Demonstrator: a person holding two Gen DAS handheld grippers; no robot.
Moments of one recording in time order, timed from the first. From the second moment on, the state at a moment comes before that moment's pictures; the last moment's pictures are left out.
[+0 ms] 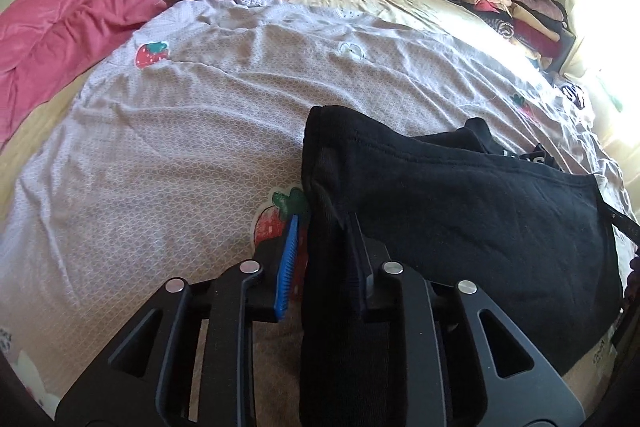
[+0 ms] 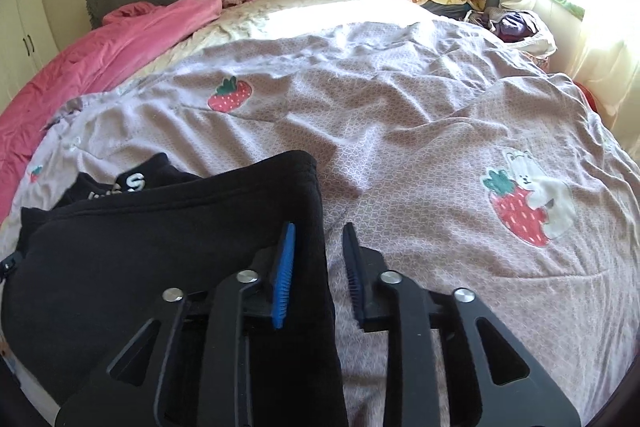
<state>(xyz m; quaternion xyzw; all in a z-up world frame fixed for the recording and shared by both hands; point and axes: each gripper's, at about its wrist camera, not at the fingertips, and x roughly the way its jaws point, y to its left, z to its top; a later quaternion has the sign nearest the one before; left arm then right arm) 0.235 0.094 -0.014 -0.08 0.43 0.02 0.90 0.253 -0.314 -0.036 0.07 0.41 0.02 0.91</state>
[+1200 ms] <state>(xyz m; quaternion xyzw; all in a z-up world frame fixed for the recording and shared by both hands) 0.167 -0.008 0.010 -0.04 0.43 -0.06 0.90 0.129 -0.212 0.016 0.01 0.36 0.19 0.91</state>
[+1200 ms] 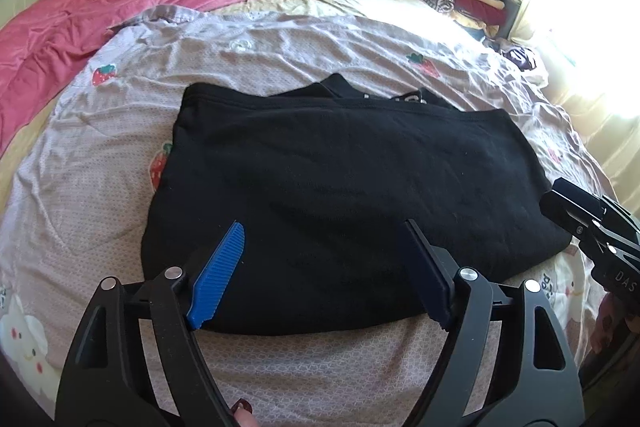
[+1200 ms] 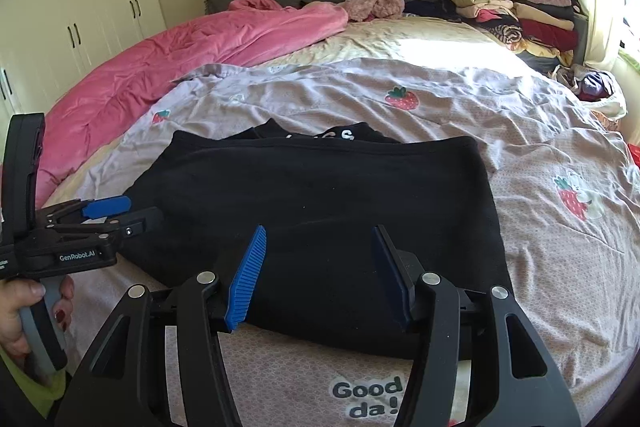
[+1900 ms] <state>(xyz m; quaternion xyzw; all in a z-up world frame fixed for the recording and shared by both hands) 0.164 0.002 -0.021 -0.07 0.46 -0.07 0.88 0.144 -0.232 -0.023 0.02 0.43 0.13 0.89</state>
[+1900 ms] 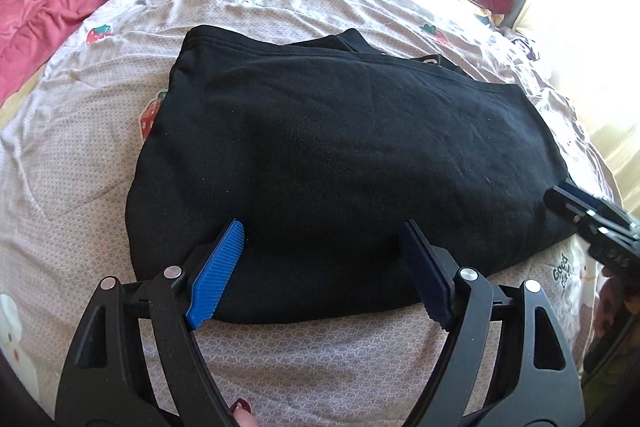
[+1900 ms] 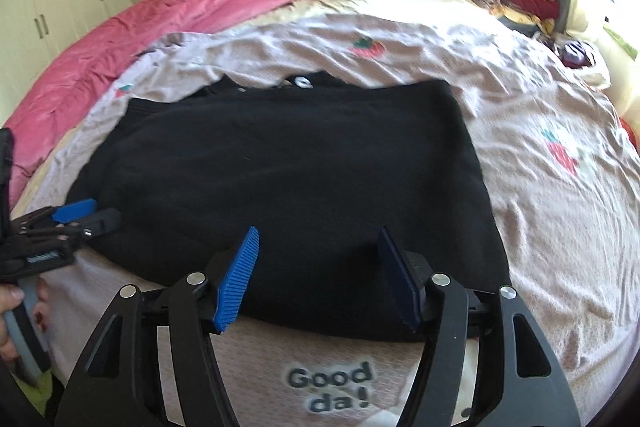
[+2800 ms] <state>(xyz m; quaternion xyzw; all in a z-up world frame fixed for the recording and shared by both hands) 0.149 0.014 0.000 -0.08 0.45 -0.06 0.89 0.125 -0.239 -0.010 0.02 0.43 0.14 0.89</state>
